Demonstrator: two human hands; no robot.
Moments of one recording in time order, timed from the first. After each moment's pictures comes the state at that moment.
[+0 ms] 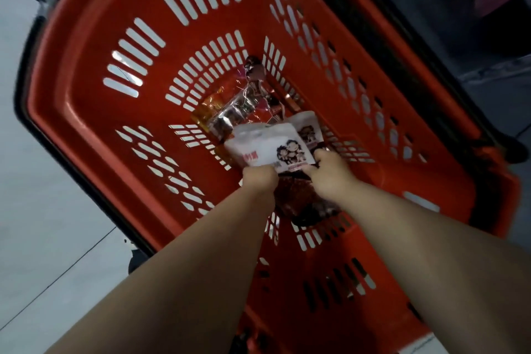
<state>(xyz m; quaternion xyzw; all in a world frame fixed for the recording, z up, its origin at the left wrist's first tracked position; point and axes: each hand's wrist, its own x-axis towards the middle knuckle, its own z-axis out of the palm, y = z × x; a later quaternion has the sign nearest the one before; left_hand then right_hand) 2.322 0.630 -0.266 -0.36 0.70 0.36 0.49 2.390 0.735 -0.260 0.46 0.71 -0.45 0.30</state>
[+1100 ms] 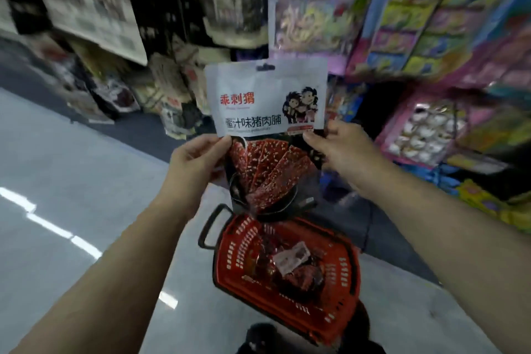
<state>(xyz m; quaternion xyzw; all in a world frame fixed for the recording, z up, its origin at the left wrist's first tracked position) 2.133 0.629 0.430 0.25 0.68 0.59 0.36 2.311 0.765 0.436 0.46 0.64 -0.58 -0.20</state>
